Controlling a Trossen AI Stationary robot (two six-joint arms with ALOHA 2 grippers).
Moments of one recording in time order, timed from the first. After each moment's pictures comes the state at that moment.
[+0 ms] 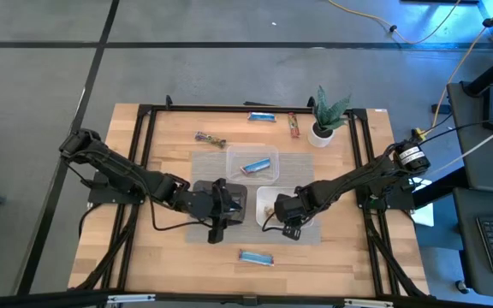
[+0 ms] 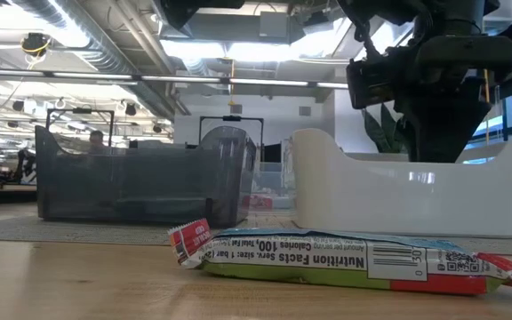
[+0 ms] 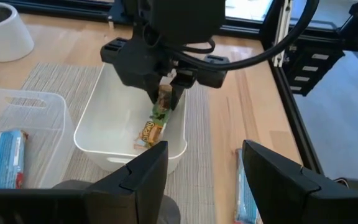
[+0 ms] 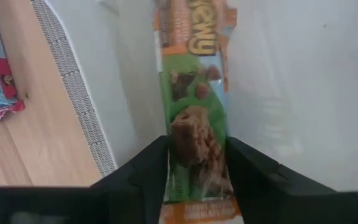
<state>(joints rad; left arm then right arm) -0.40 1.45 1.07 -0.18 -0.30 -0.36 0.32 1.70 1.02 -0.63 -0.02 0.67</state>
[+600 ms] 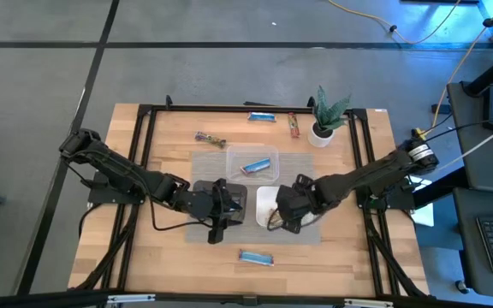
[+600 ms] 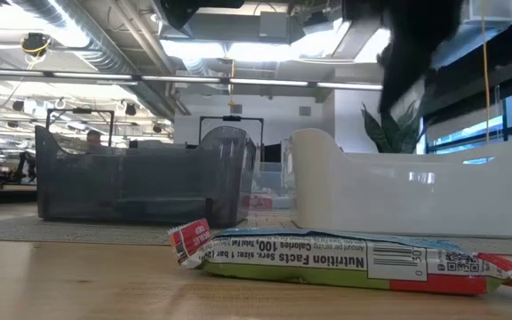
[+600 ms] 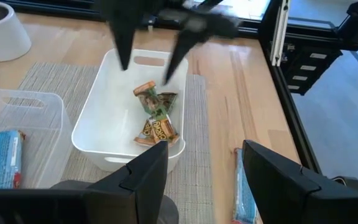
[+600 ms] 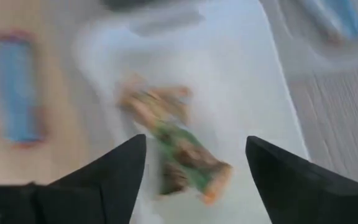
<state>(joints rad) -0.40 1.45 1.07 -0.18 -0.29 -0.35 0.37 1.61 1.25 -0.88 0.24 0.65</state>
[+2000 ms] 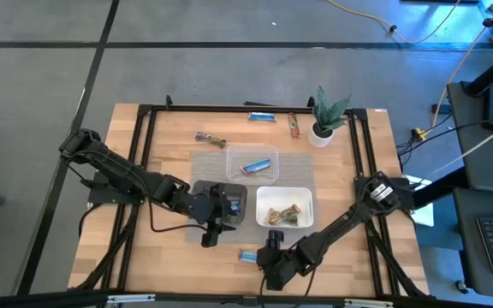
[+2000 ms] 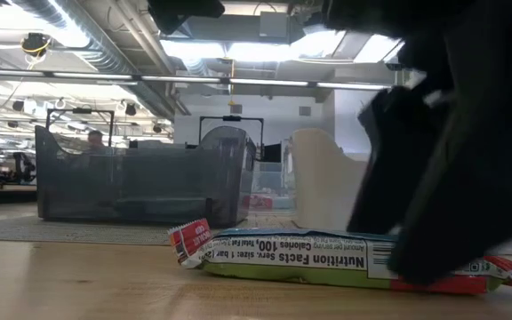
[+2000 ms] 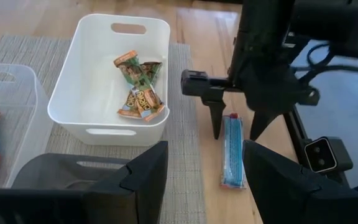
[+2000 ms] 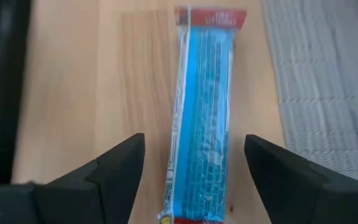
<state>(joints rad) -0.41 1.45 1.07 -0.27 -0.21 -0.35 0.66 2.11 1.37 -0.33 0.35 0.65</state>
